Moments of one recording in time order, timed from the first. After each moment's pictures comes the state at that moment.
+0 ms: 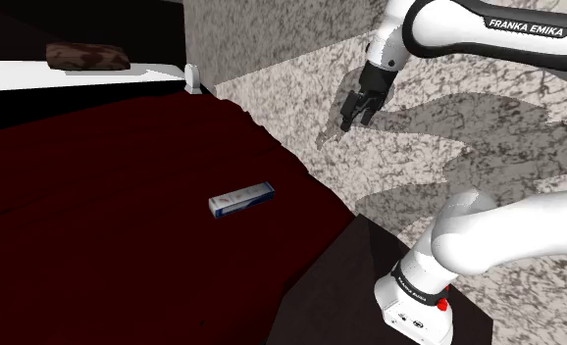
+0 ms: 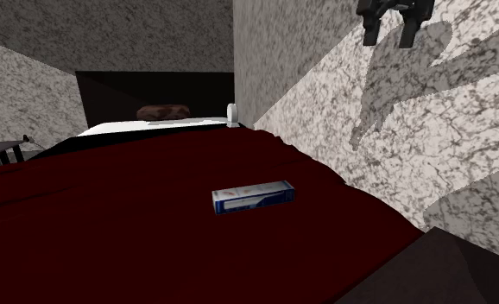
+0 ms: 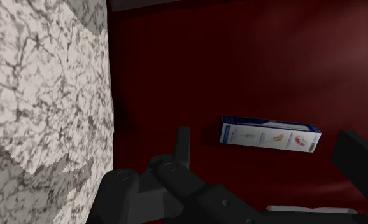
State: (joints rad) arm -0.01 -0.77 -0.04 -2.40 -0.05 1.70 0.11
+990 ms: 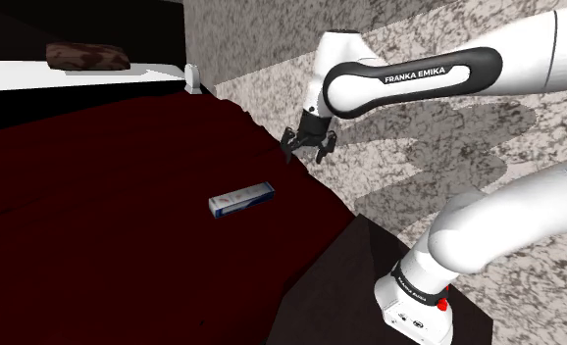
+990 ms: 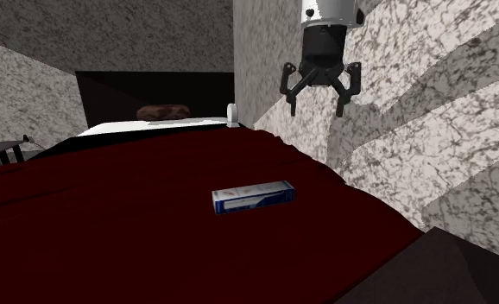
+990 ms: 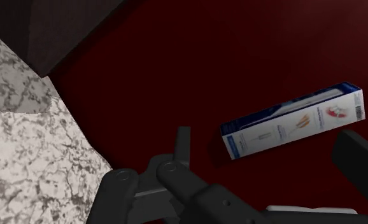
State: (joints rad) arm -0.09 -0.45 0.21 -2.49 0.07 2.08 0.73
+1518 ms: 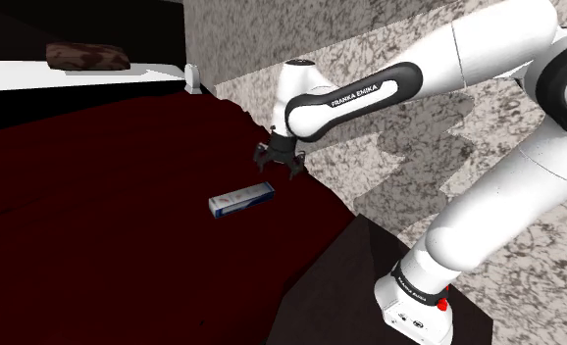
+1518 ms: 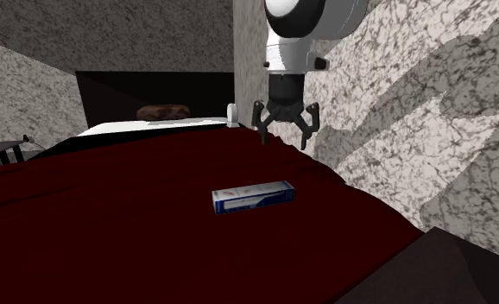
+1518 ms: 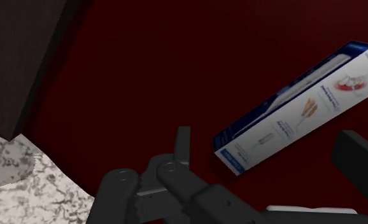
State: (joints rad) arm -0.15 -0.14 0.33 -2.39 0.02 2.28 1.13
